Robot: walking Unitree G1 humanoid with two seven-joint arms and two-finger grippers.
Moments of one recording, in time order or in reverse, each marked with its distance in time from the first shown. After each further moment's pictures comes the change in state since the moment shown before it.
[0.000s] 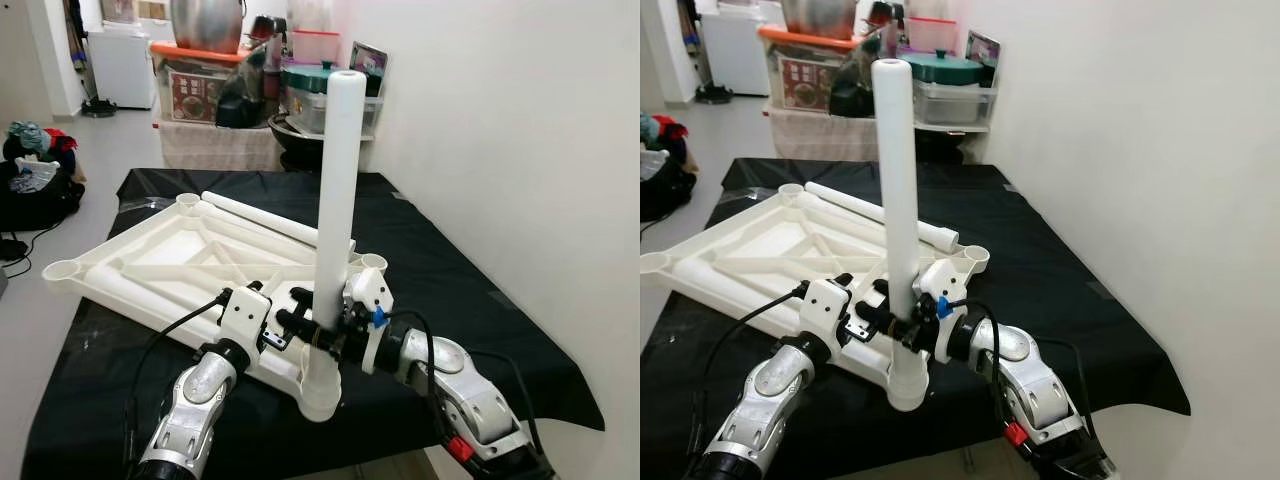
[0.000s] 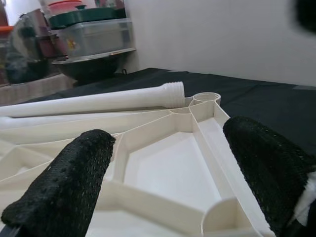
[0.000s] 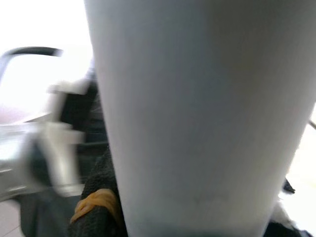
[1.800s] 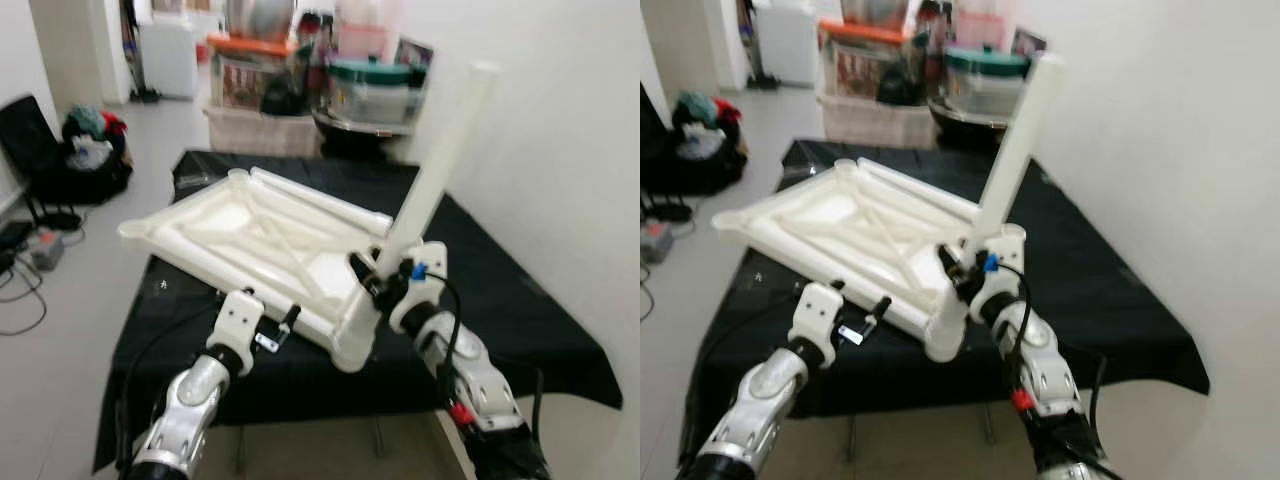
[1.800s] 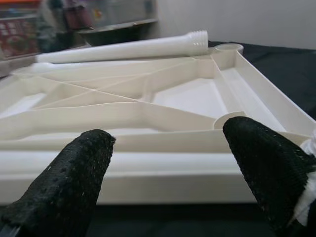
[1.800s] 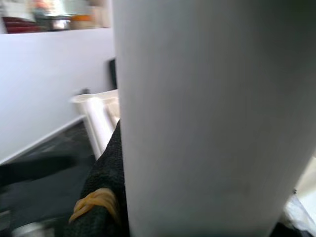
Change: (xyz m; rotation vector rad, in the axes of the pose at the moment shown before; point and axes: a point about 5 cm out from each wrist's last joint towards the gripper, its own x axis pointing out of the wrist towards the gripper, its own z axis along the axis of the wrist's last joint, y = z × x) left arm -0.002 0.003 -0.008 0.003 0.028 0.015; right arm -0.011 -0.039 0.012 0.034 -0.139 -0.249
